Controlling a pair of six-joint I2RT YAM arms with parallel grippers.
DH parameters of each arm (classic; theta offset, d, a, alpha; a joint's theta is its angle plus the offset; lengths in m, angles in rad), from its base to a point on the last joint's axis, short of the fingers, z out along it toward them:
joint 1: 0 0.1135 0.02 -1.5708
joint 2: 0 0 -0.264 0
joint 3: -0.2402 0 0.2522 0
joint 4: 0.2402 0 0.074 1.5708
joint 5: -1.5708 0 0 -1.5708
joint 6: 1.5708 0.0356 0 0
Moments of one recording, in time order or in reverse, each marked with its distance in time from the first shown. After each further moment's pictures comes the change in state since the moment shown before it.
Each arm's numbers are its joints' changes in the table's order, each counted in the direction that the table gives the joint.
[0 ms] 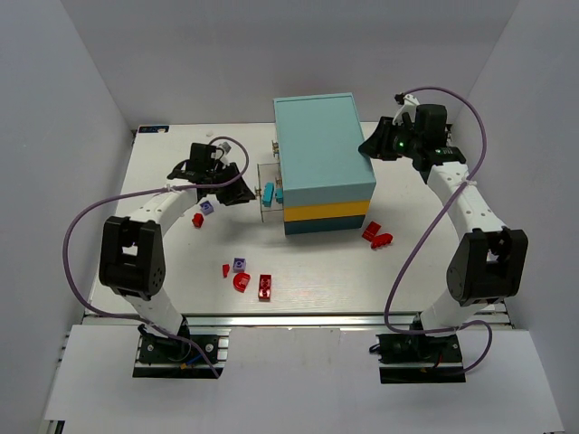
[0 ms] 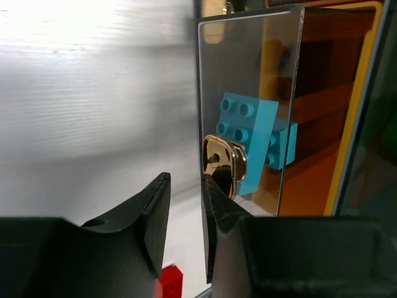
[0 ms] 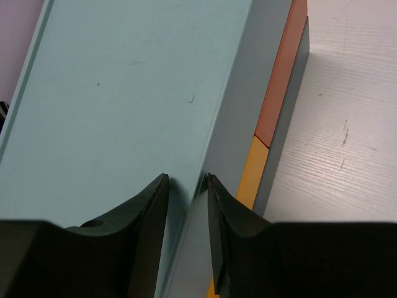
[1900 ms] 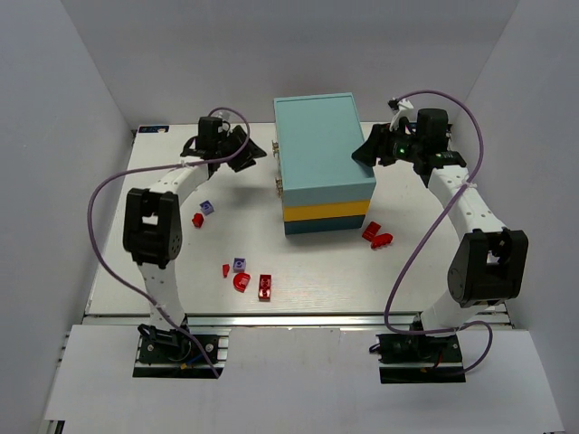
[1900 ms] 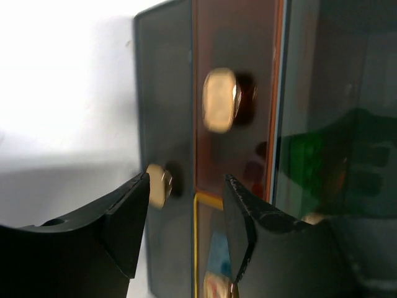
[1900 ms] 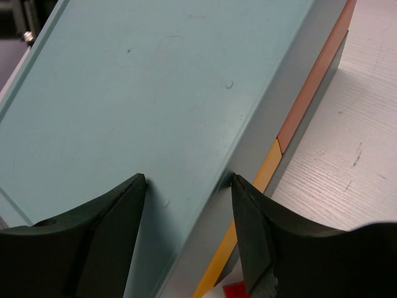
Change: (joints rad) left arm 0.011 0.281 -0.299 -0.243 0.025 -0.219; right arm -0.015 -0.012 0.053 -0.044 0.153 -0.141
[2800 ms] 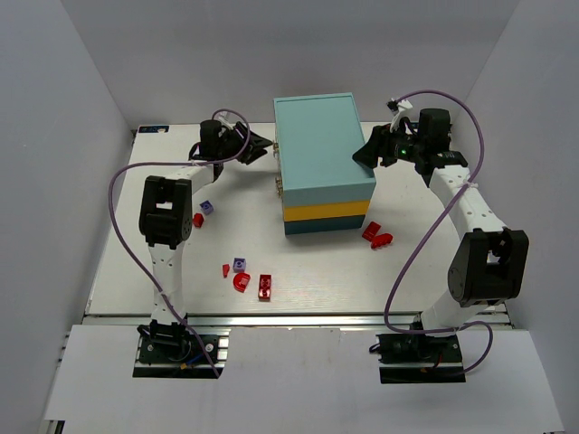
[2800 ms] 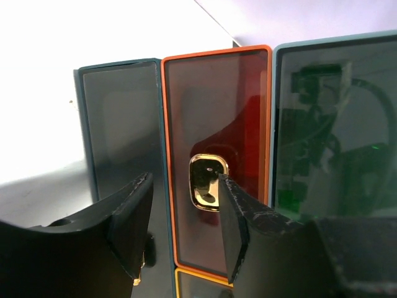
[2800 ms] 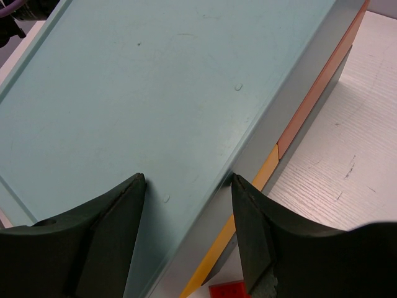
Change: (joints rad) left arm 0.035 0.296 -0.124 -0.436 -0.232 -0.280; right arm -0.013 0.003 0.000 0.002 0.061 -0.092
